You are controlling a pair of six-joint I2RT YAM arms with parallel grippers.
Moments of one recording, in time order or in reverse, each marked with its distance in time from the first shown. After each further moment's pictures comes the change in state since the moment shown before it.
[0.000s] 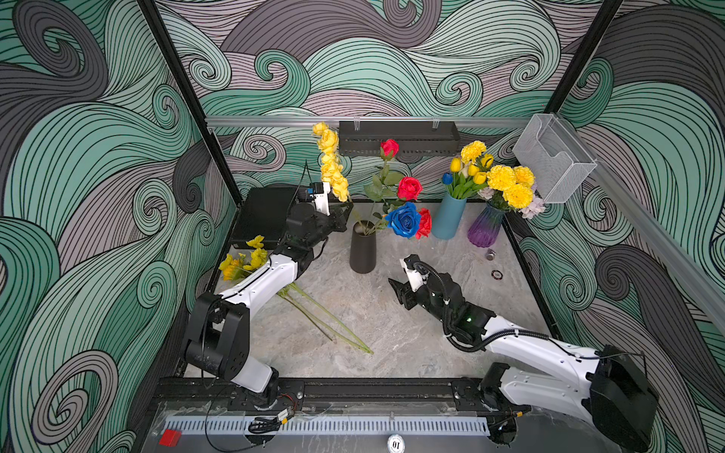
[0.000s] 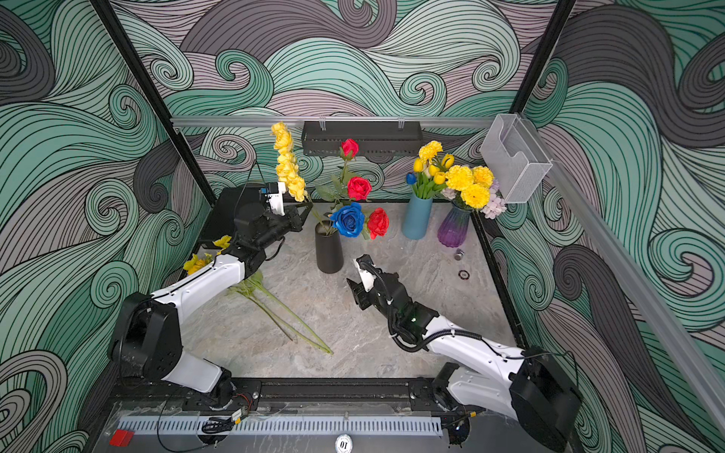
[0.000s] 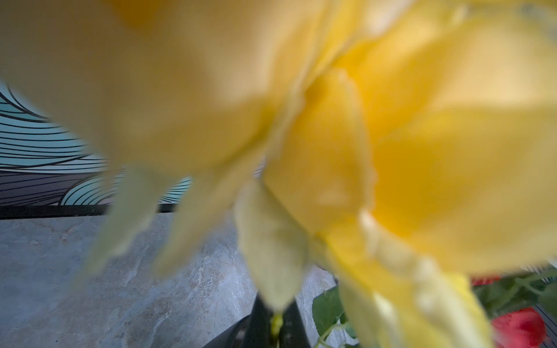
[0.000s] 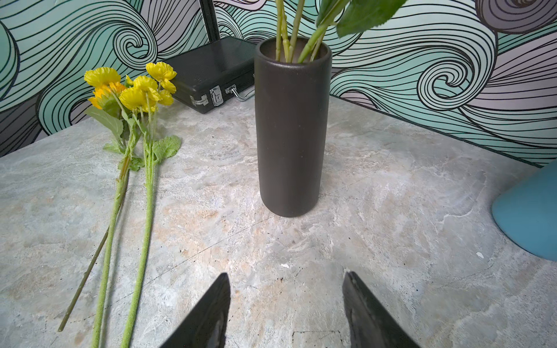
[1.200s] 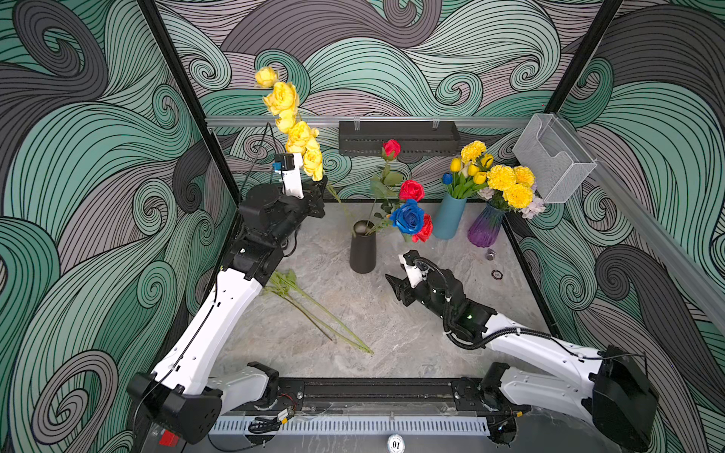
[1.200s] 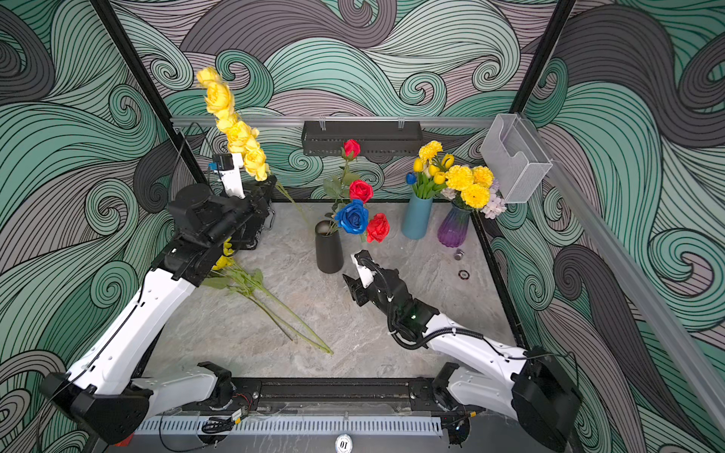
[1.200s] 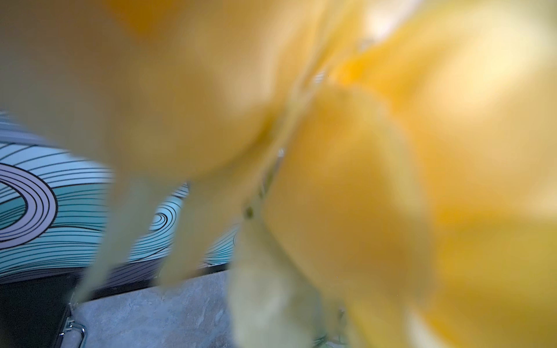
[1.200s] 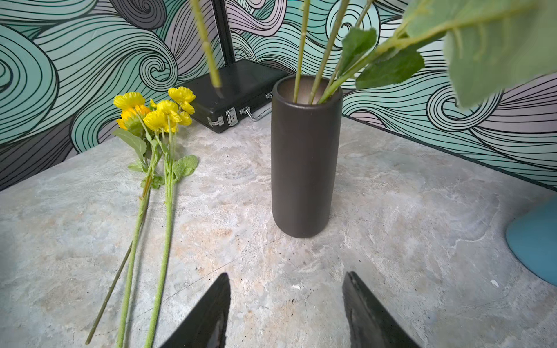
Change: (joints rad) left arm -0.006 -0.360 0.306 -0.543 -0.177 0.230; right arm 0.000 0.000 0.051 0.009 -0.050 -0.001
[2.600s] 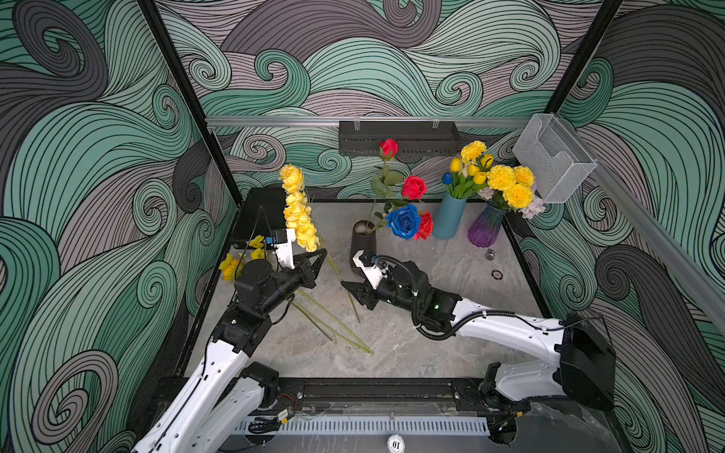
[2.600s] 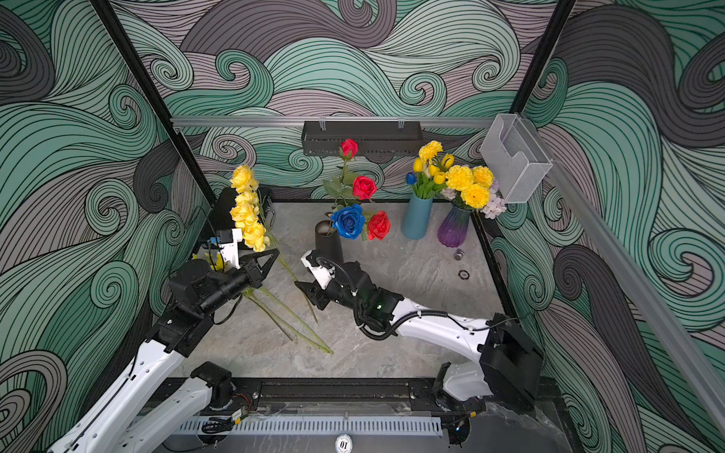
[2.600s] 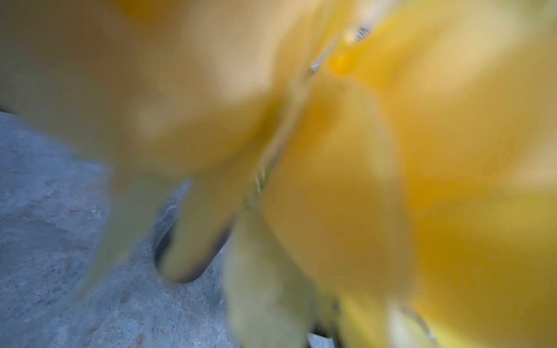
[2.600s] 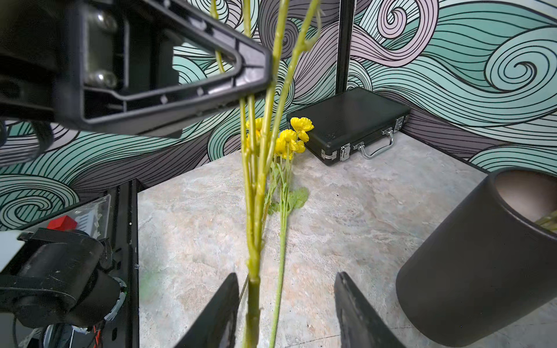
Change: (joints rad) left arm -0.006 -0.437 -0.676 0.061 0.181 -0.321; right arm 0.193 0.275 0.284 0.048 -0.194 0.014
